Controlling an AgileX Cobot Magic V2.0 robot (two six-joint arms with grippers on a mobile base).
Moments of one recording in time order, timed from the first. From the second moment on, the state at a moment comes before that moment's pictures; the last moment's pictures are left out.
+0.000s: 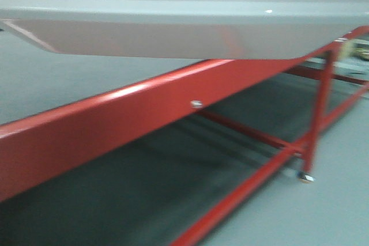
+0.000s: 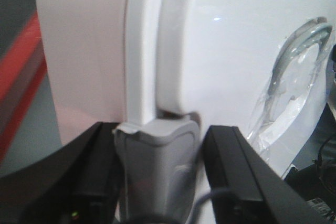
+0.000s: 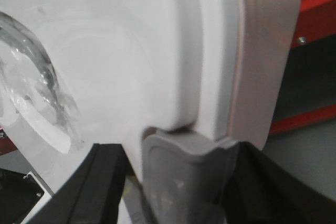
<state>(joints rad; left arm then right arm) 0.05 0.88 -1.00 -1.01 1.19 0.77 -0.14 0.82 -0.93 1.00 1.18 -0.66</state>
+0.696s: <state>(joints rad) 0.05 0.88 -1.00 -1.01 1.19 0.77 -0.14 0.82 -0.93 0.99 1.18 -0.66</state>
